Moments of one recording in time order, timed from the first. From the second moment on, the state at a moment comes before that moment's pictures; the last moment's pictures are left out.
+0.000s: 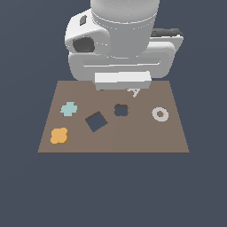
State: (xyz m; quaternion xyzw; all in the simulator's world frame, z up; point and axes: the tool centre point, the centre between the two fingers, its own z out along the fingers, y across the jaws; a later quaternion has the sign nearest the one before) arm 0.005 0.015 0.171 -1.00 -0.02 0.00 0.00
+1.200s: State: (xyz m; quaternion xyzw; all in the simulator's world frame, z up) arm 0.052 -0.095 0.102 -1.00 -0.05 0.00 0.00
